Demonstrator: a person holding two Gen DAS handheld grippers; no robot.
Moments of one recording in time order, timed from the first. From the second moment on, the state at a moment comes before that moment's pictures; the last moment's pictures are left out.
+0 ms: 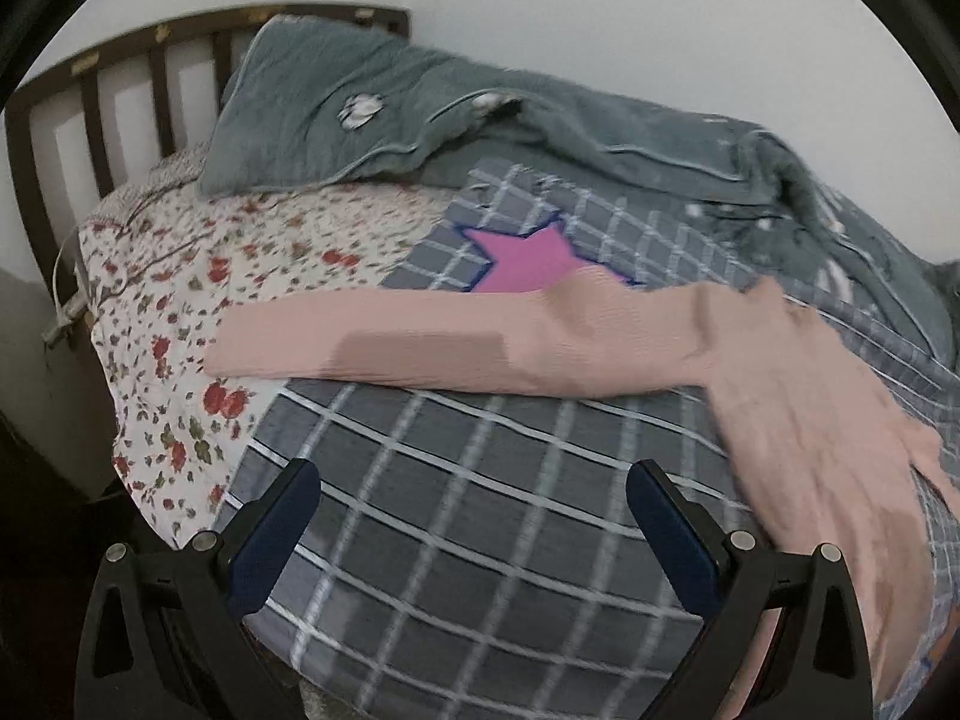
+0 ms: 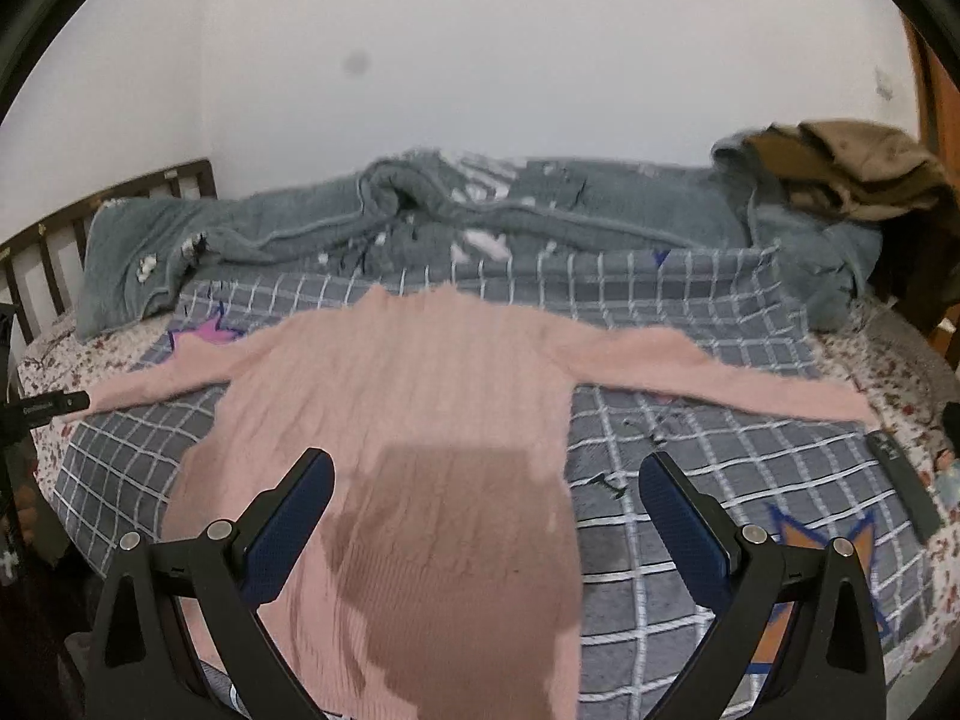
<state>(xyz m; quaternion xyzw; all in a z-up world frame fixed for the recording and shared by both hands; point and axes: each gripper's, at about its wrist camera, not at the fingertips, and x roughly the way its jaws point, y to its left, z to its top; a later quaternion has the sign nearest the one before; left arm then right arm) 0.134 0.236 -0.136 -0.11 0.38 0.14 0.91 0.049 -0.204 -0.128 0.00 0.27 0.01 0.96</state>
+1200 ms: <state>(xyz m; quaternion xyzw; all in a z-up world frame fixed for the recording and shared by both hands) 0.219 0.270 -0.113 -0.12 0.28 0.19 0.94 0.155 -0.218 -0.140 -0.01 0.24 0.02 0.97</state>
